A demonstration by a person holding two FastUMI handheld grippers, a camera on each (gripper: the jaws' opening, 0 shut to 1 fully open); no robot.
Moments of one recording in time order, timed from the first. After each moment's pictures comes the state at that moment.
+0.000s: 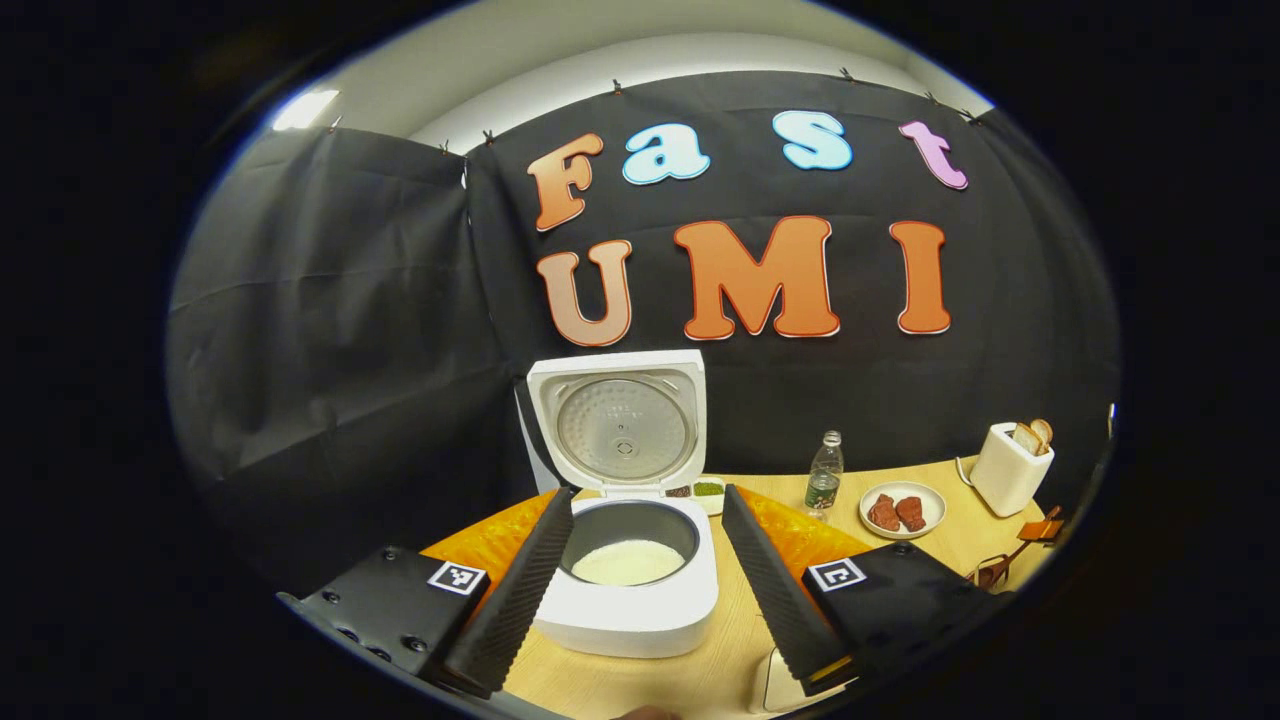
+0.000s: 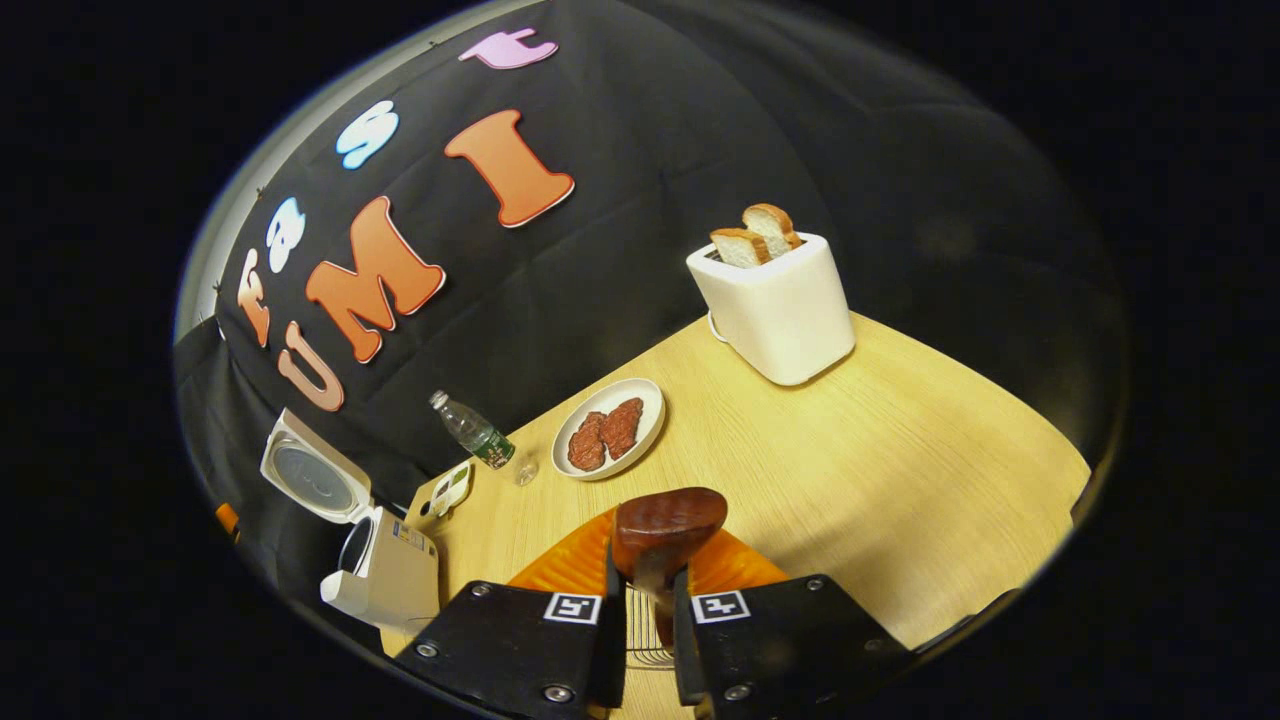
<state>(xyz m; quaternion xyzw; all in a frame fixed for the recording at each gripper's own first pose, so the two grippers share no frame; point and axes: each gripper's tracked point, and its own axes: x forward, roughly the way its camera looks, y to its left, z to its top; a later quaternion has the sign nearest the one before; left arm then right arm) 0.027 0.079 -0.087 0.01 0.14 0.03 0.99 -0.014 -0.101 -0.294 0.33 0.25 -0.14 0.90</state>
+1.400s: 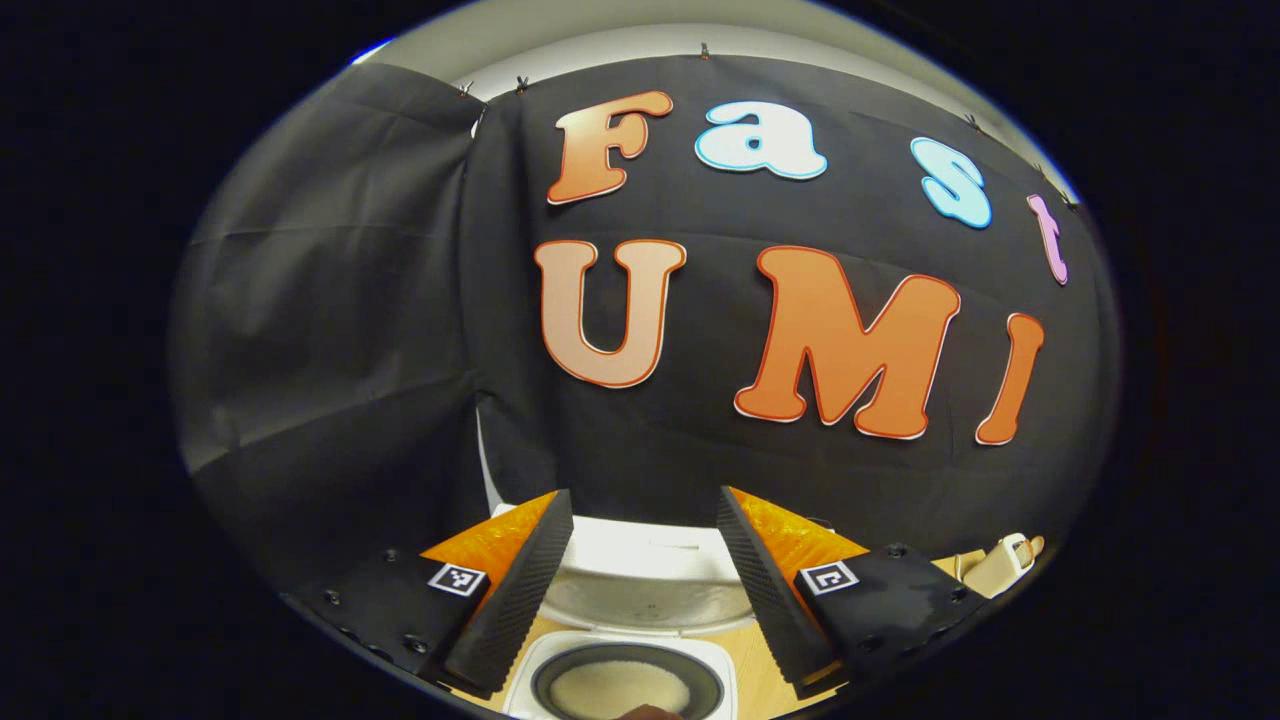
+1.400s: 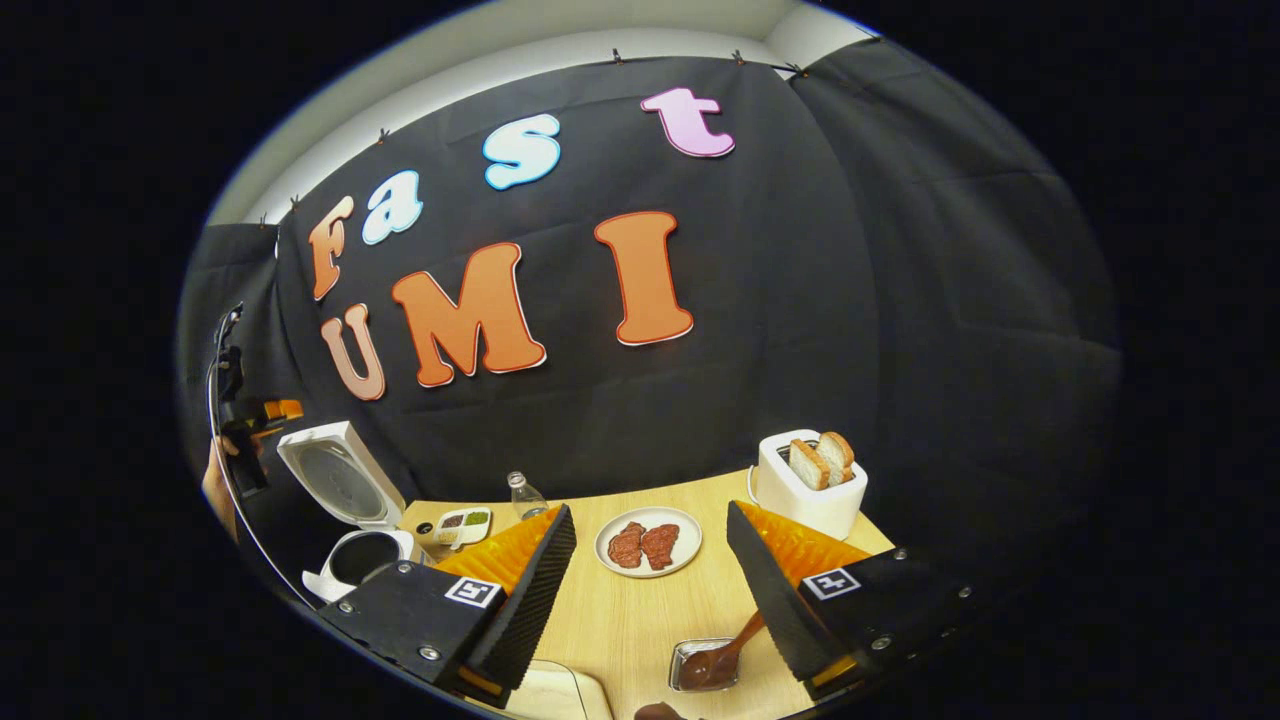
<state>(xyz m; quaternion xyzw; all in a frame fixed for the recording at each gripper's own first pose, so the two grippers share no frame) 0.338 0.148 -0.060 -0.10 0.15 0.01 0.98 -0.002 -0.065 -0.061 0.11 0.14 -0.14 0.97</state>
